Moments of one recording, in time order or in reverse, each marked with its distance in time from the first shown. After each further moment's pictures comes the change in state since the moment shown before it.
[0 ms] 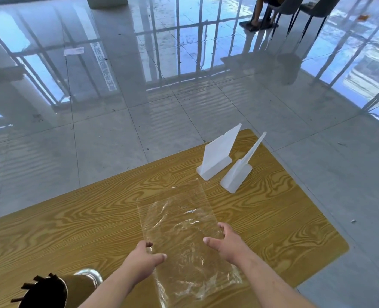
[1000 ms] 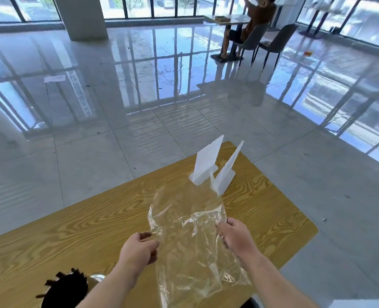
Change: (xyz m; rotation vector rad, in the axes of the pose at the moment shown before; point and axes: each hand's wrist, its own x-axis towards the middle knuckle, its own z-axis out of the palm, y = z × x) left_hand -0.062 0.014 -0.034 -0.458 0.070 0.182; right_hand -0.092 -0.028 0.016 0.352 0.343 -0.088
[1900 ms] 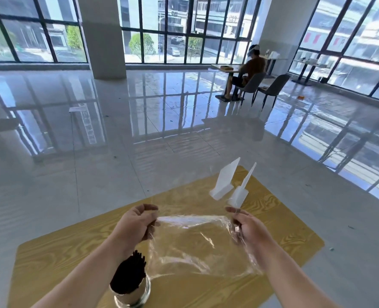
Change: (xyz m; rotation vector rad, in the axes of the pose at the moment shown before) left_hand -0.086 0.073 -0.155 -0.165 -0.176 0.299; right_hand -0.129 -0.075 0.070 0.435 -0.107 -0.077
